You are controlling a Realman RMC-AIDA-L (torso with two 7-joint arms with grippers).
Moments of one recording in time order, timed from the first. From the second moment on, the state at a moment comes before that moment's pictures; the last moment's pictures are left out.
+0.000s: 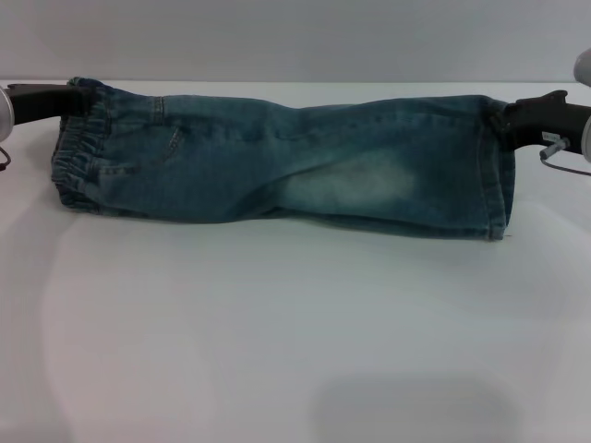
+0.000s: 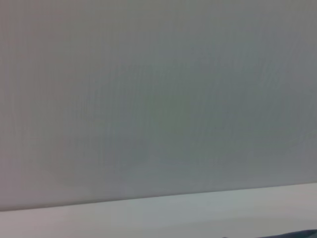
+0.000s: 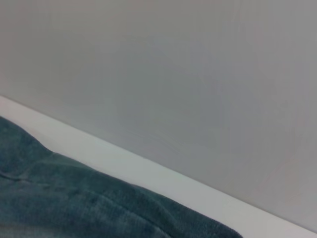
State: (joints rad) left arm -0.58 -2.05 0.95 0.88 2.25 0.75 -2.22; right arm 0.69 2.06 -0.80 -0.57 -2.01 -0.73 1.45
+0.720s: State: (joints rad) left arm -0.59 -2.05 0.96 0.88 2.26 0.75 -2.22; right arm 0.69 2.07 -0.90 -0.54 -2.01 -0.65 1.46
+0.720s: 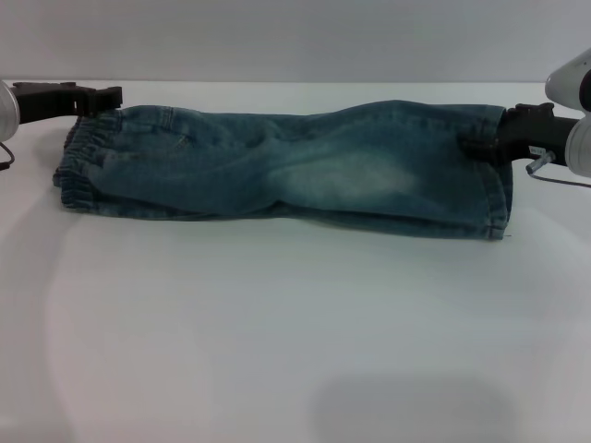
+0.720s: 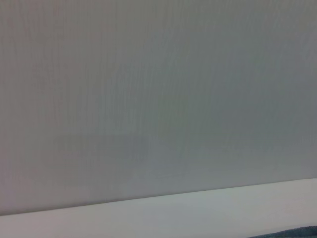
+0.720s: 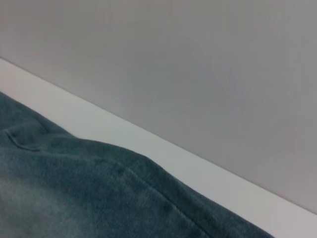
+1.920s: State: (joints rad) left arm -0.59 -2.05 0.96 0.87 2.26 0.76 -2.22; right arm 0.71 2.05 -0.93 -0.93 -2.55 -1.02 2.33
